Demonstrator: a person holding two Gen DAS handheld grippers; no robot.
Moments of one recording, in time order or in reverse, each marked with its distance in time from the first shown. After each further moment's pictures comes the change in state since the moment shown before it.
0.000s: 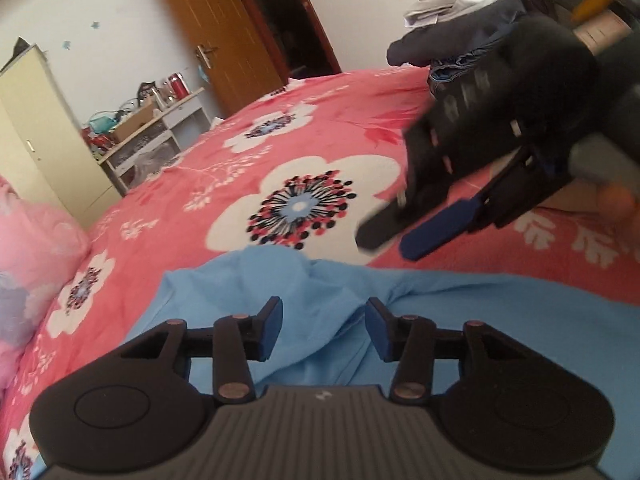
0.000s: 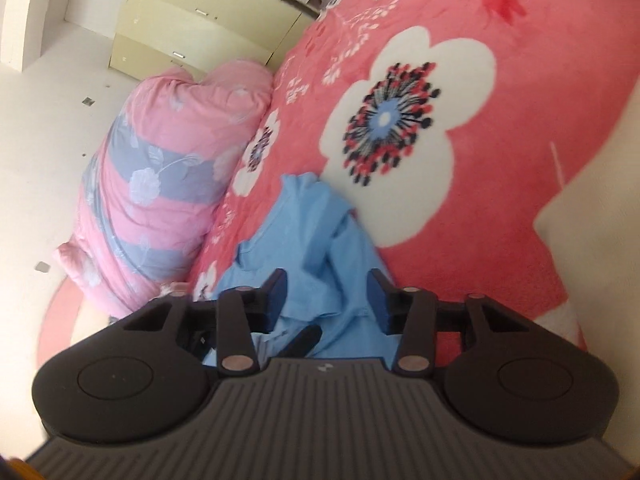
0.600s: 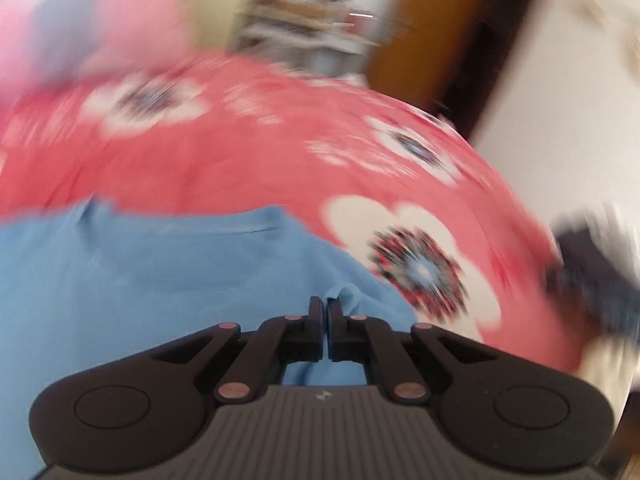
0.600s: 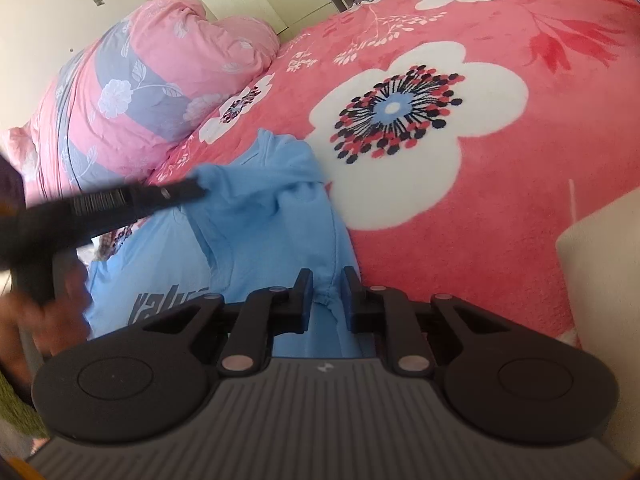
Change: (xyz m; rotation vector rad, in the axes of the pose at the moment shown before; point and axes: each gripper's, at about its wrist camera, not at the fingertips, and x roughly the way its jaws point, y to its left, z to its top) left arm 0.016 0.169 -0.048 -1.015 0.057 -0.047; right arm 0.026 0.017 -0.023 -0.340 0.028 -0.159
